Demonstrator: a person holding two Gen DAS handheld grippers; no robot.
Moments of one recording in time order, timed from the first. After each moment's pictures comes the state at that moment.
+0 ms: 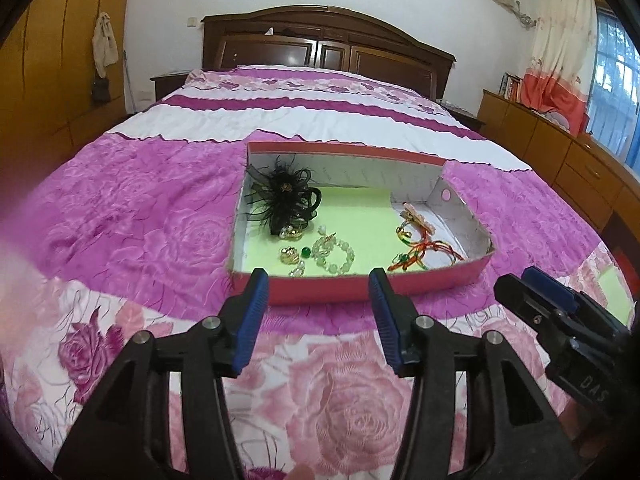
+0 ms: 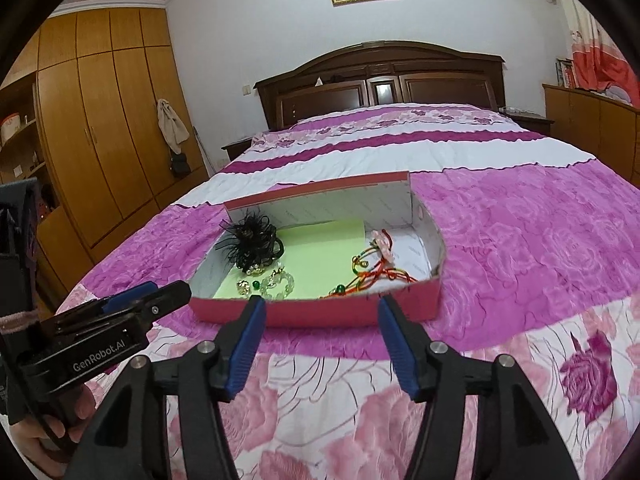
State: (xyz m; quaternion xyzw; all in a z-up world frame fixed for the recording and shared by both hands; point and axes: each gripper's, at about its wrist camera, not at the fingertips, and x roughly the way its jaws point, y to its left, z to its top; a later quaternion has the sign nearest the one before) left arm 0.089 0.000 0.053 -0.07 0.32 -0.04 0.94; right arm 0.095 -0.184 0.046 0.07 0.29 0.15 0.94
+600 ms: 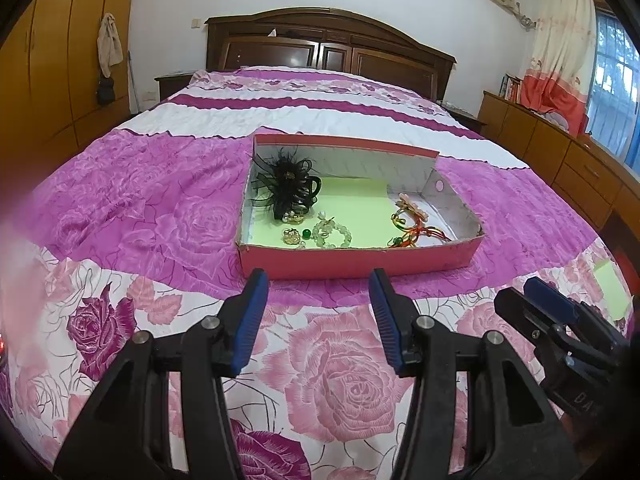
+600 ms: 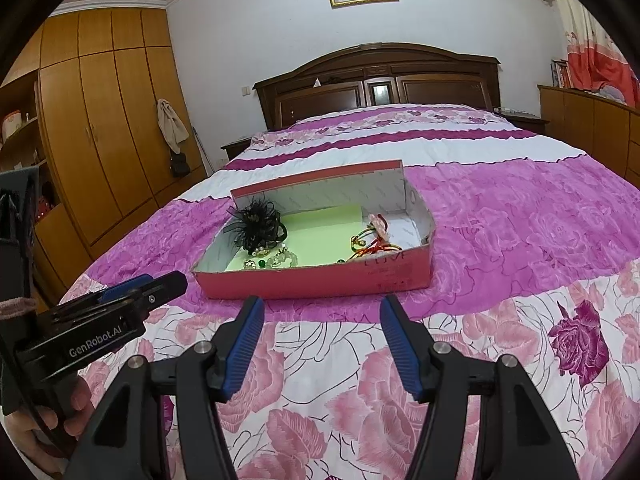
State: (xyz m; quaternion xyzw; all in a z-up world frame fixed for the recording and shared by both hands) left arm 0.064 -0.002 0.053 -0.07 0.32 -0.04 0.94; right arm 0.063 -0.185 0.039 0.07 0.29 0.15 0.94
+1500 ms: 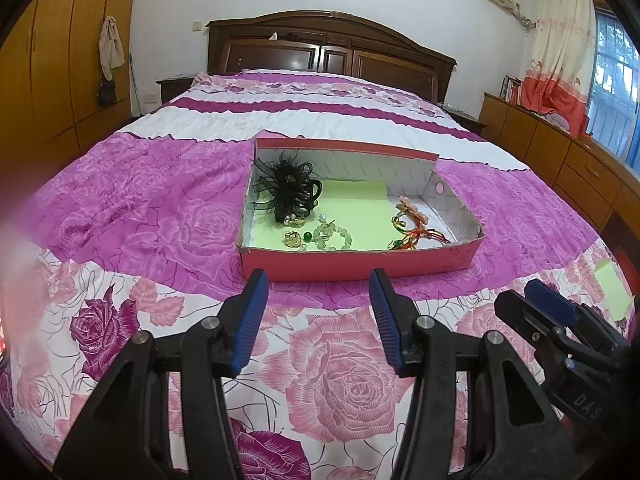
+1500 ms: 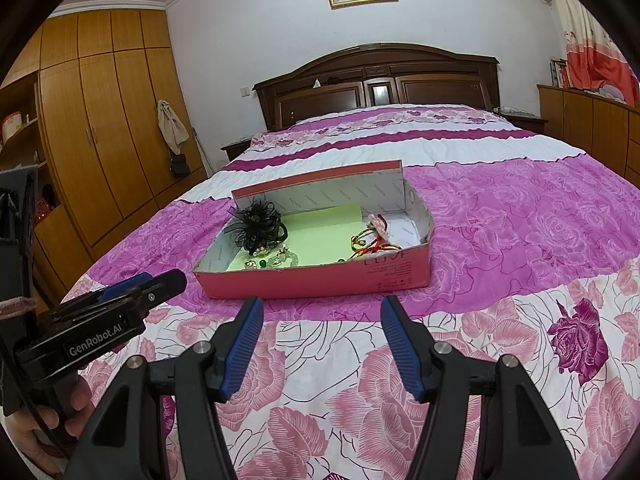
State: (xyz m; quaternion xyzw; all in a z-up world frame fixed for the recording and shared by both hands) left arm 0.062 -0.002 0.055 -0.07 0.32 -0.04 0.95; right arm 0.061 -0.185 0.039 0.07 0.29 0.15 0.94
